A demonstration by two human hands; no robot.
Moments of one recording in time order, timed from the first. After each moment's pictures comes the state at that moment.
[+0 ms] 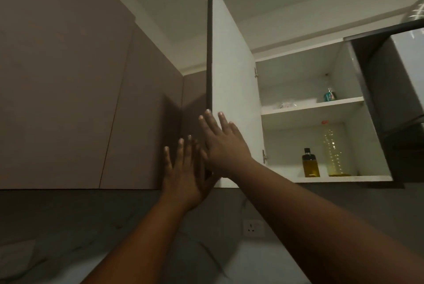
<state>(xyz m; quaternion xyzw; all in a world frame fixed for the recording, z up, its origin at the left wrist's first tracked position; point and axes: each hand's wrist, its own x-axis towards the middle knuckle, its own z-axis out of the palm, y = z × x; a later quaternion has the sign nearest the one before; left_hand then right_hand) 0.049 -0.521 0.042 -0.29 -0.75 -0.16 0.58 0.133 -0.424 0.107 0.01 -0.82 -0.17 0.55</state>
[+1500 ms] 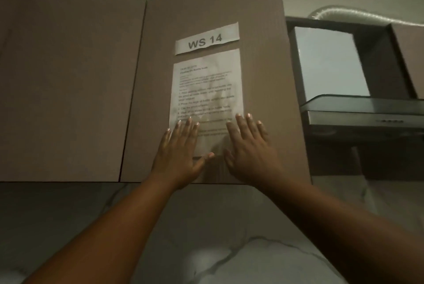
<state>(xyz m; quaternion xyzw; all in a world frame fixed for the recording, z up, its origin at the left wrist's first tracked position) 0.035 -0.093 0.070 -0.49 -0.66 -0.25 0.51 0.215 -0.013 0.078 -0.25 -0.79 -0.29 0.48</state>
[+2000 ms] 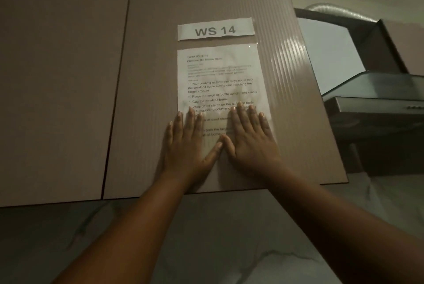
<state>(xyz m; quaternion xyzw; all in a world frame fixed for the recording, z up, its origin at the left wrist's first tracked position) -0.047 -0.013 0.089 -0.51 -0.60 -0.33 0.52 0.102 0.063 0.096 -0.30 -0.73 -0.30 0.54</state>
